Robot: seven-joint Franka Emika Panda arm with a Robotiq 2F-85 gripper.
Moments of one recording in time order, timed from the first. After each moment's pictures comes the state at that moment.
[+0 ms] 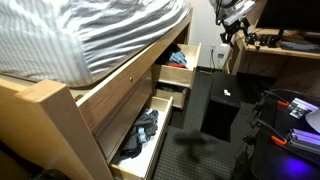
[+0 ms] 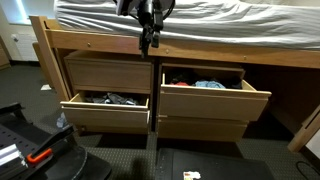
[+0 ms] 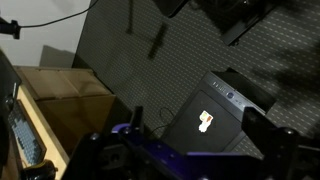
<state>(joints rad) -0.13 0.35 -0.20 -1.96 -0.43 1.79 0.59</state>
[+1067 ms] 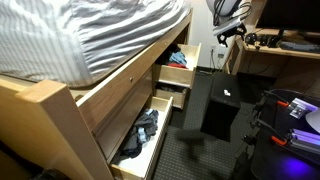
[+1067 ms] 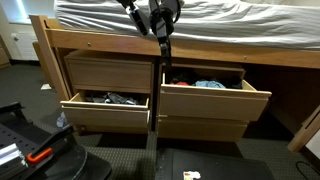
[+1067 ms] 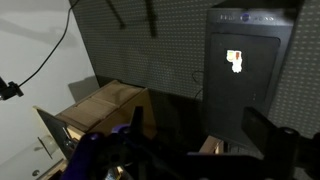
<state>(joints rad) -0.10 0.45 -0.30 -1.91 -0.49 1.94 1.18</state>
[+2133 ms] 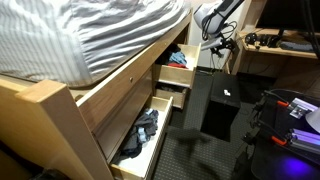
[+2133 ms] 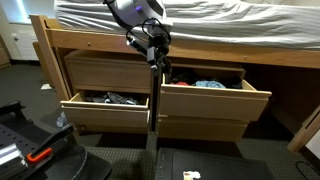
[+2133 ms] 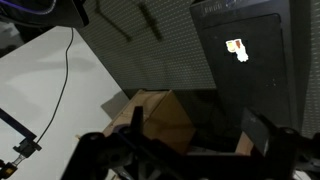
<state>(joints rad) -0.05 0.70 -0.30 -1.76 -0.45 1.92 1.57</state>
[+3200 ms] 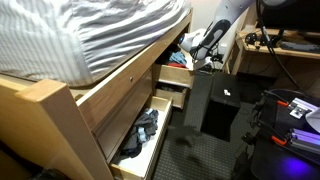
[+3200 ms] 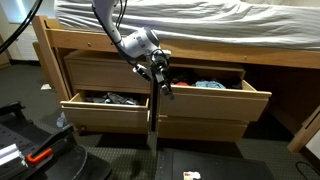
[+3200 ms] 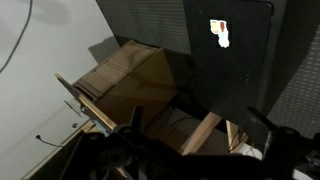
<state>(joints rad) 0.00 1.09 -0.31 -1.43 -0.59 1.90 1.48</state>
